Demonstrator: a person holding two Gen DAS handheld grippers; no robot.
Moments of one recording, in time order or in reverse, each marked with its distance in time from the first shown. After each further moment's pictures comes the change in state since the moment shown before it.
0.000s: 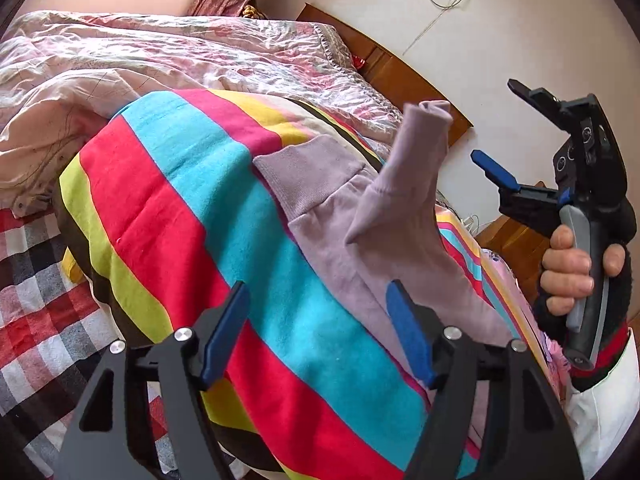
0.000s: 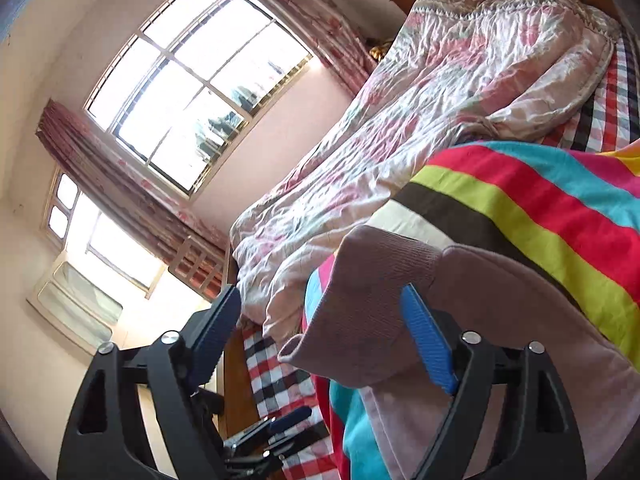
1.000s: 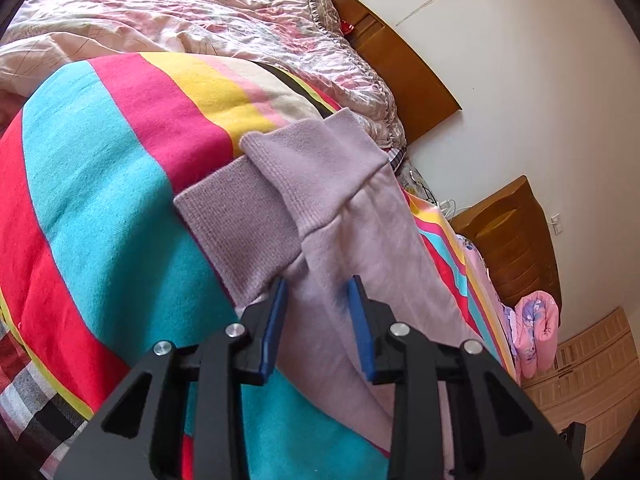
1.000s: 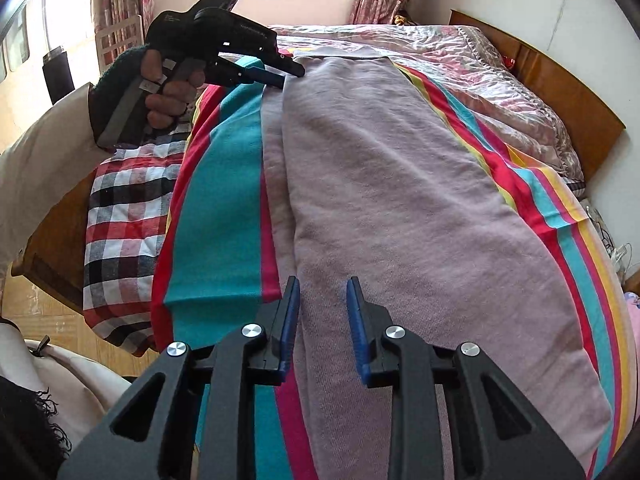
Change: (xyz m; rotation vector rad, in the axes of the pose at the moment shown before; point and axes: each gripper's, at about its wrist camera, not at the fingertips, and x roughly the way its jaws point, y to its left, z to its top) left arm 0.091 0.005 0.063 -0.064 0.149 -0.133; right arm -0.106 -0.038 -0.236 -0.729 0.341 -0.515
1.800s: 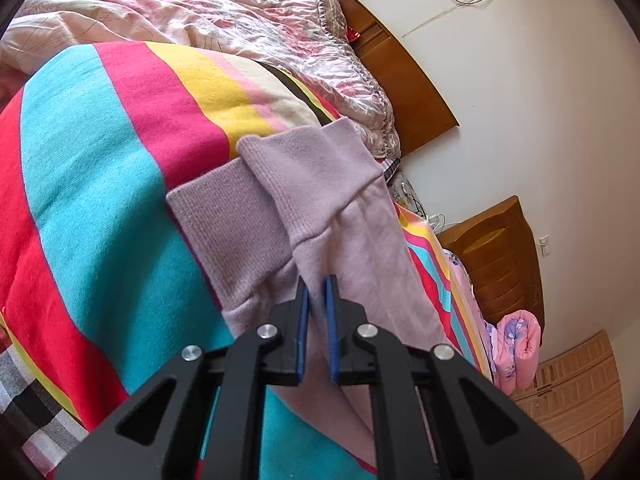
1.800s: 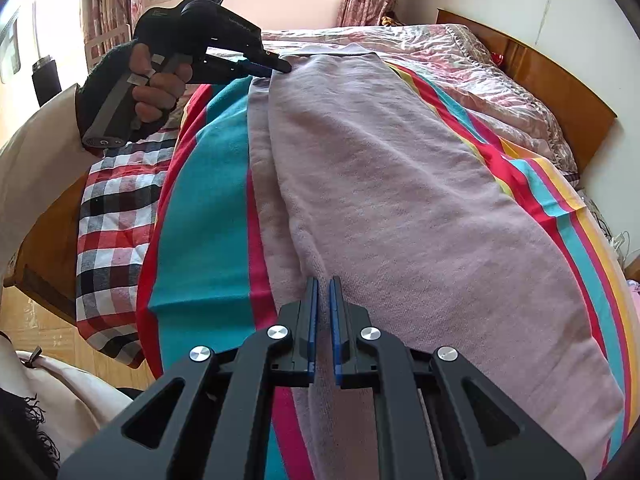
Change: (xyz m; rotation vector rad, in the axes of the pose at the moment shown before) left arm 0.000 -0.001 0.002 -0.064 -0.026 -0.041; right arm 0.008 -0.001 -0.006 0.036 -0.027 -0.031
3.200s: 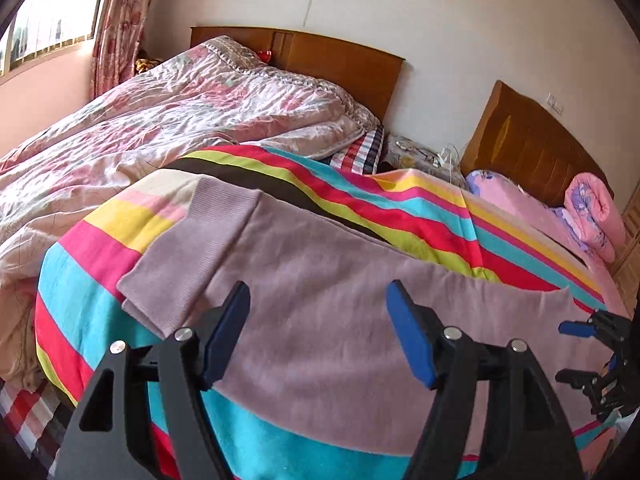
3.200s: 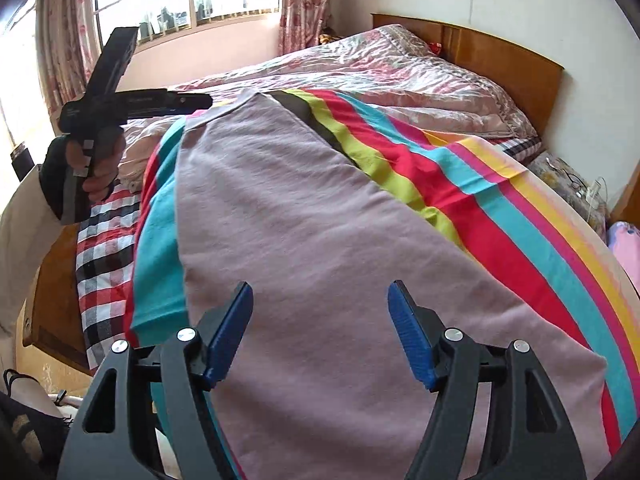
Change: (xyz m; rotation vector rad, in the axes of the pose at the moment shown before) left arm 0.014 -0.122 -0.035 0.633 0.020 0.233; right arm -0.055 -0.093 -0.011 0.270 -0.065 -0.073
